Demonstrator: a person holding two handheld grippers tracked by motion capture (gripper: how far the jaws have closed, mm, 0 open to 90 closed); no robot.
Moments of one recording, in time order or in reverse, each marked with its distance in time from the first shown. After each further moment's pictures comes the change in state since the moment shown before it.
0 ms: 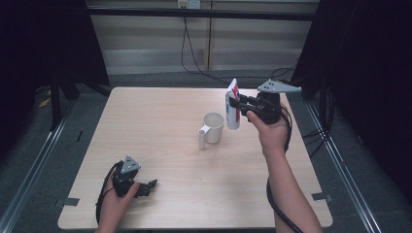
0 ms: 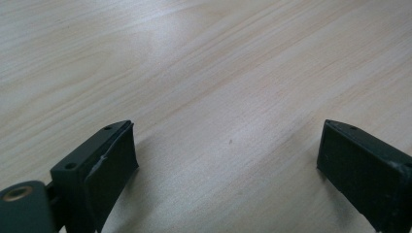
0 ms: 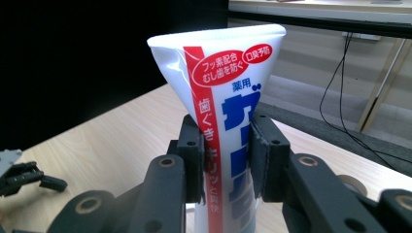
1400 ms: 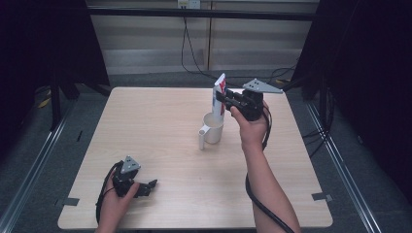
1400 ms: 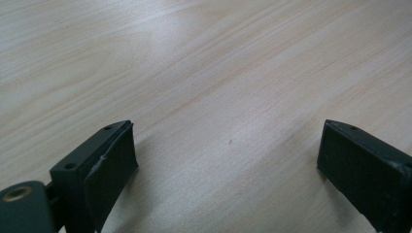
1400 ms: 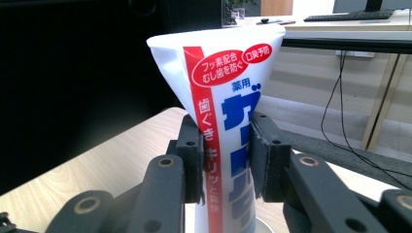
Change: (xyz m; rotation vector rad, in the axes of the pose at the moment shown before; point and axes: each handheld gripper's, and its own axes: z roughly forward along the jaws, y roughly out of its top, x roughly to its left) left arm 0.000 0.000 0.000 0.002 0.002 -0.002; right arm 0.007 -0.009 0.047 -0.113 -0.026 0.045
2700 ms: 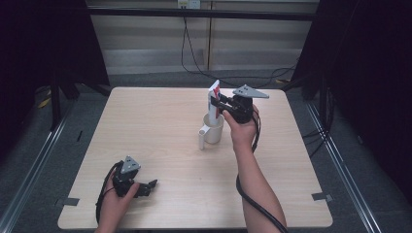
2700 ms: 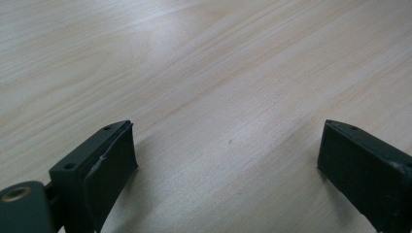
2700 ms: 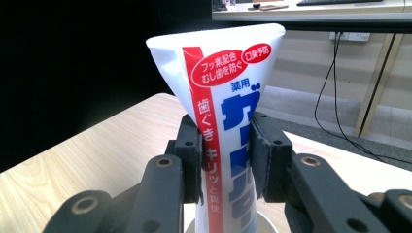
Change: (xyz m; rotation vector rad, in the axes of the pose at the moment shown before) left arm 0.001 0.000 0.000 0.006 -0.006 0.010; right arm -0.008 -0.032 0.034 0.031 -0.037 0.008
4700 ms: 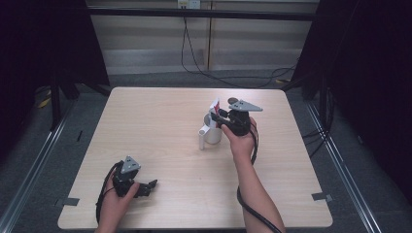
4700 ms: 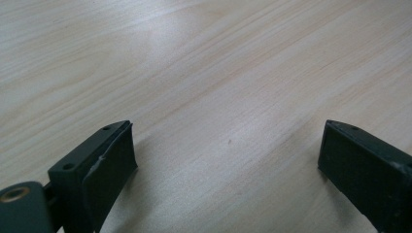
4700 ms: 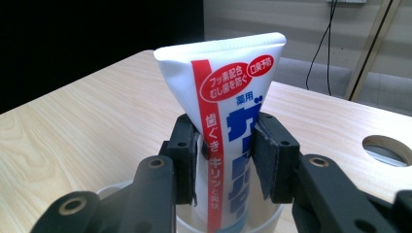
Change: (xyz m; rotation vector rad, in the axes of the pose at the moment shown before) left arm 0.000 0.000 0.000 0.002 -0.003 0.000; right arm 0.000 -0.047 0.004 0.119 -0.046 -0.015
